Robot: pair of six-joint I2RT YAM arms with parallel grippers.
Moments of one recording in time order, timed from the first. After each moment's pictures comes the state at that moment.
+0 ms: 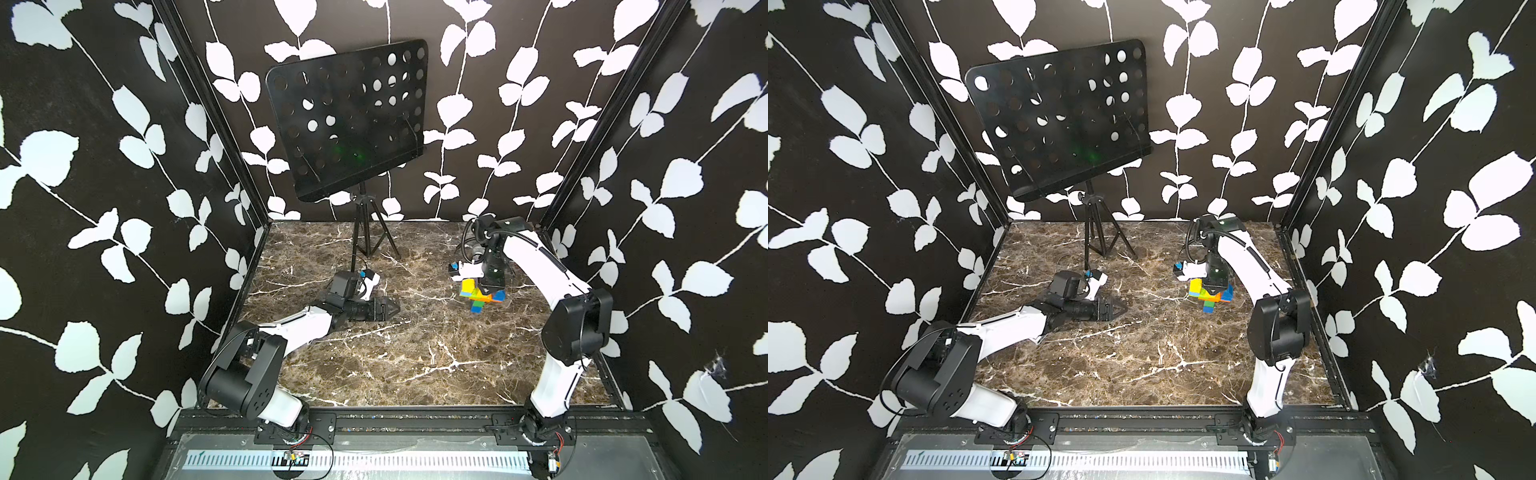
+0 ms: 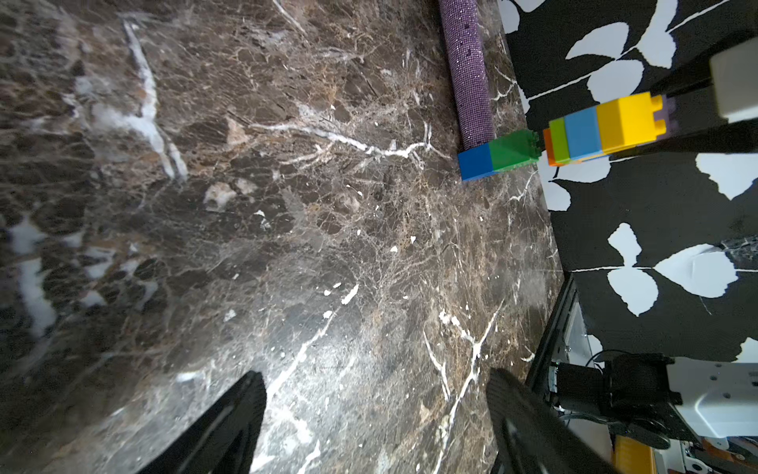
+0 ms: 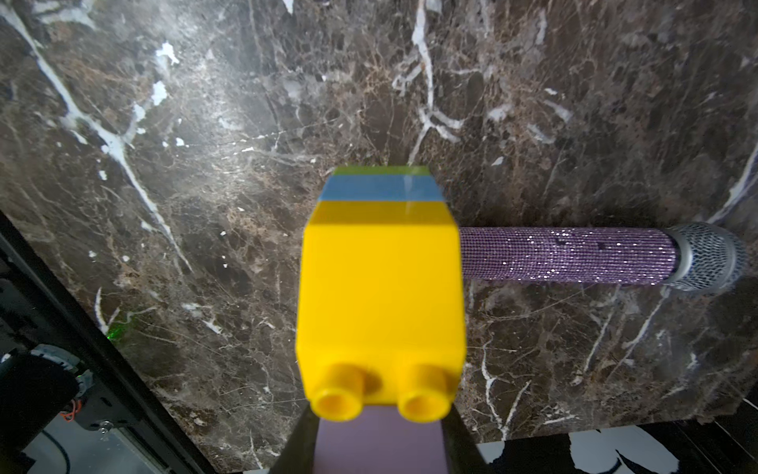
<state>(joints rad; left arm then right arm) -0.46 1.49 0.70 0.01 0.61 -0.46 0.29 1.86 1.74 -1.44 0.05 -1.17</state>
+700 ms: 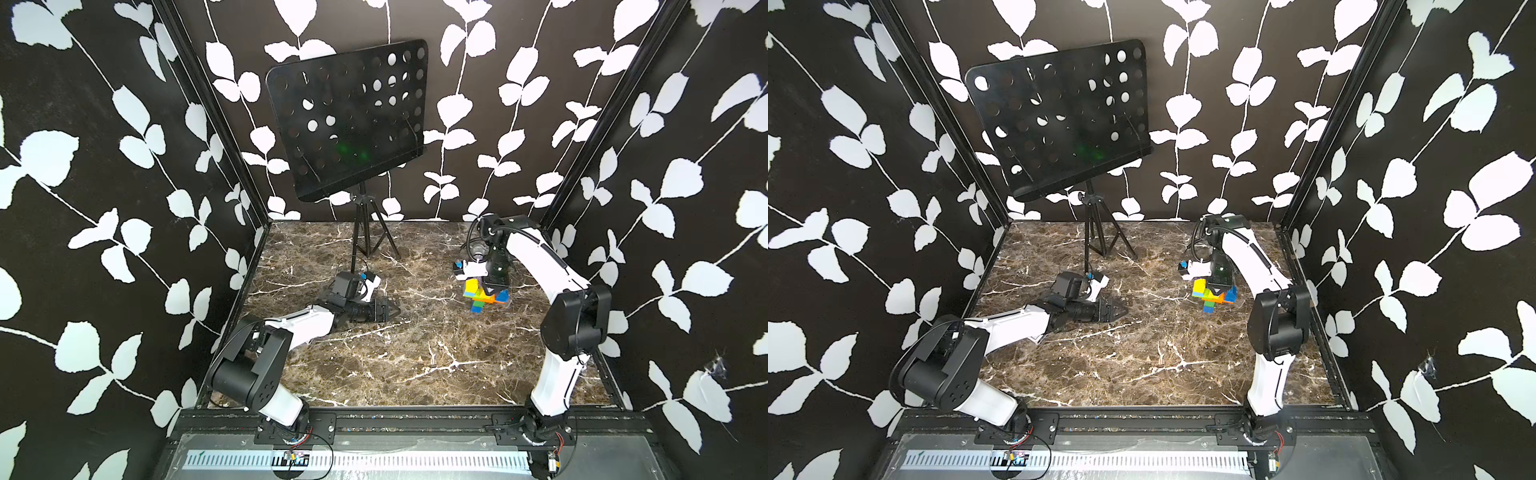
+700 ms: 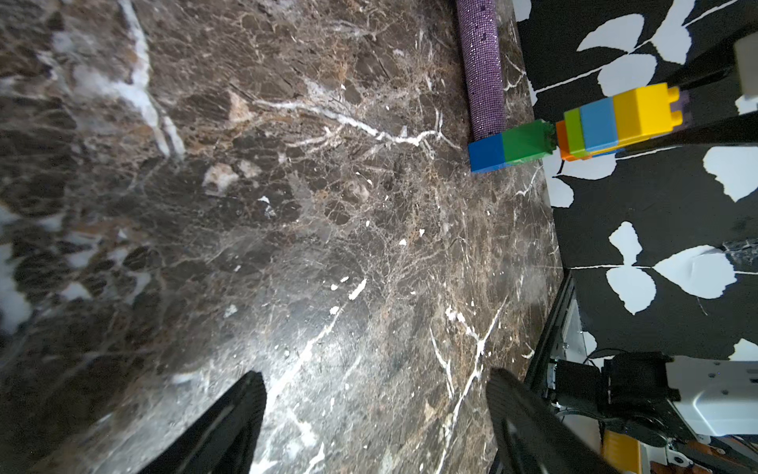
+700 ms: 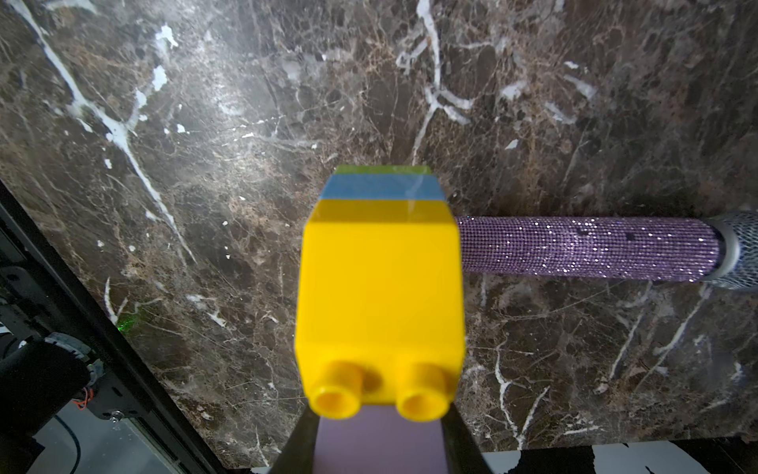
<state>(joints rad) -0.46 1.54 0.71 0.03 0.63 -0.47 0.26 1.91 1.78 -1.47 0.02 -1.19</state>
